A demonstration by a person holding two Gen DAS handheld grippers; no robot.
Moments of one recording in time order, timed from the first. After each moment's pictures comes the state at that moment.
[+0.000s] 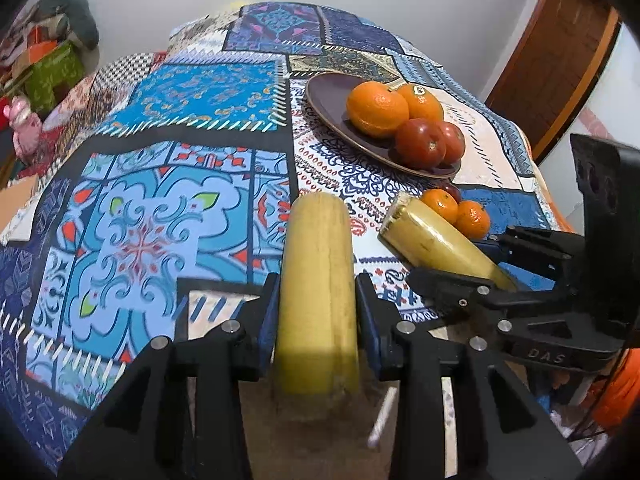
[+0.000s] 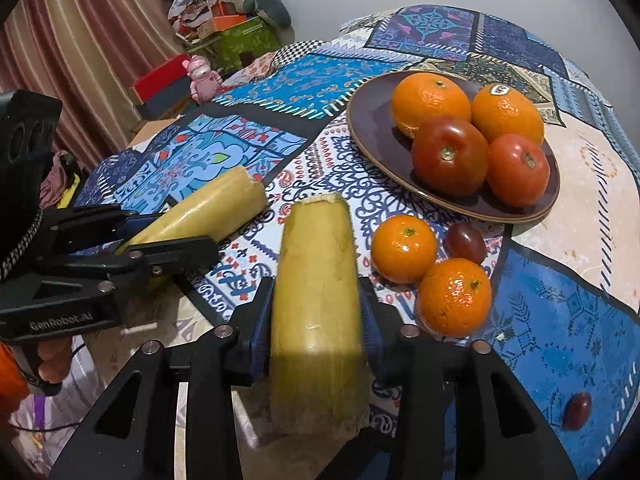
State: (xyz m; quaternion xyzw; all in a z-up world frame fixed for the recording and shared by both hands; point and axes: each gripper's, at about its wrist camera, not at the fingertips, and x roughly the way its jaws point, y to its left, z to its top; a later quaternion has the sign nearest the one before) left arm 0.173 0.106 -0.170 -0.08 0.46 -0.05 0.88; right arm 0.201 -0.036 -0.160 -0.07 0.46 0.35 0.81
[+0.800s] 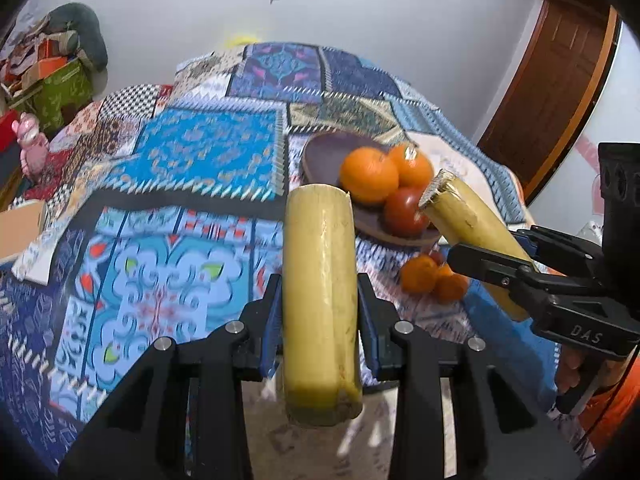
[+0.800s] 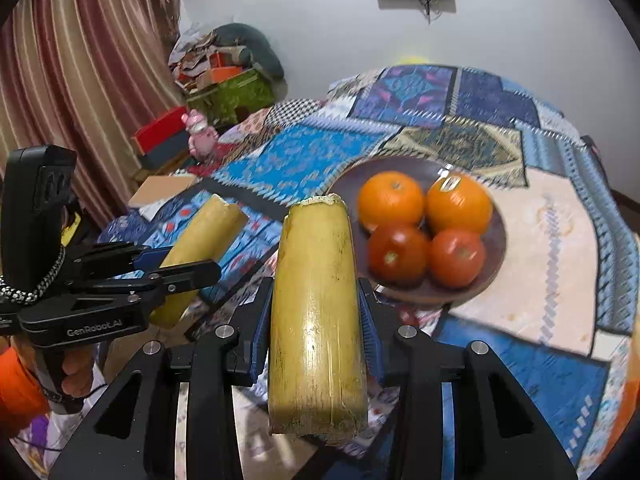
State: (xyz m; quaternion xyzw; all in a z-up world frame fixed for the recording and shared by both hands) left arm 0.189 0.110 -0.124 -0.10 0.40 -0.05 0.91; right arm 0.215 -0.060 -0.097 -0.05 0.39 0.34 0.86
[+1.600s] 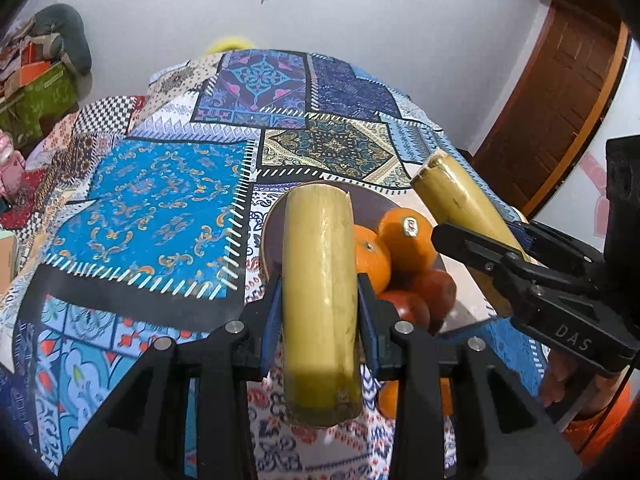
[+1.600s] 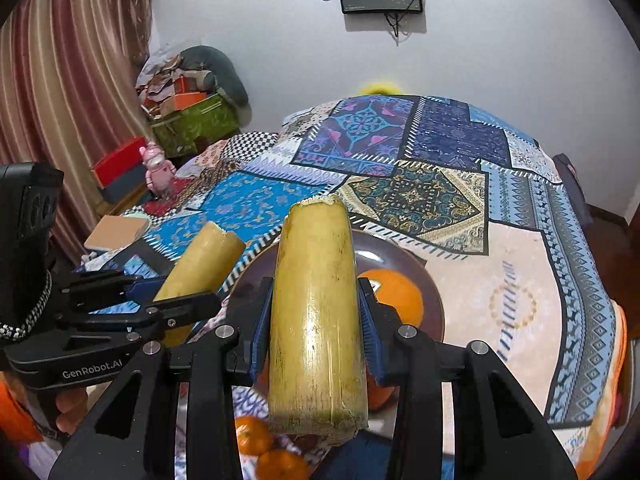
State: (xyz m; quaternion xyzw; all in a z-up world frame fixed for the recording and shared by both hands) left arm 0.301 0.092 -0.121 -0.12 0.41 -0.05 0.90; right arm 0.301 -0.073 -0.086 -0.05 0.36 0.29 0.88
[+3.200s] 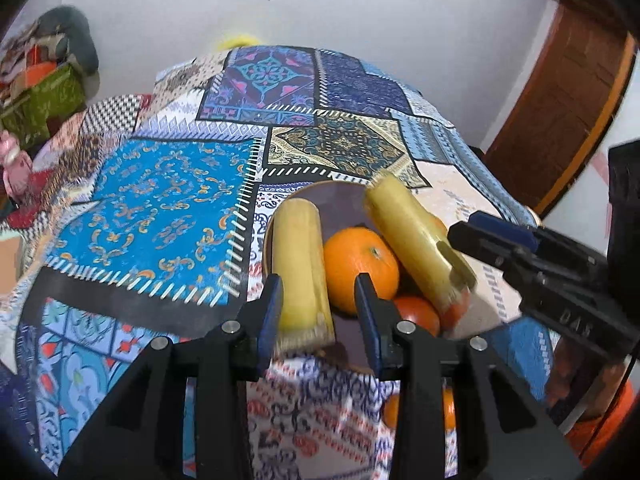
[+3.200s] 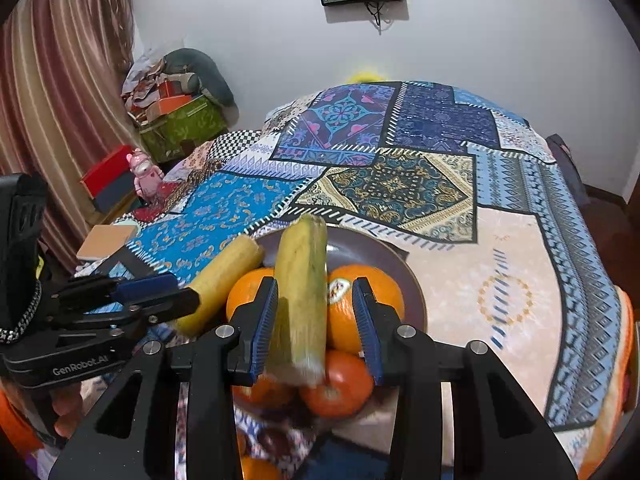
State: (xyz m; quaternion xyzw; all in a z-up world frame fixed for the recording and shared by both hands) left arm 0.303 0.084 -0.121 -0.09 0.41 -0.04 0.91; right arm 0.302 -0.100 -0.092 -0.03 0.38 0.28 0.88
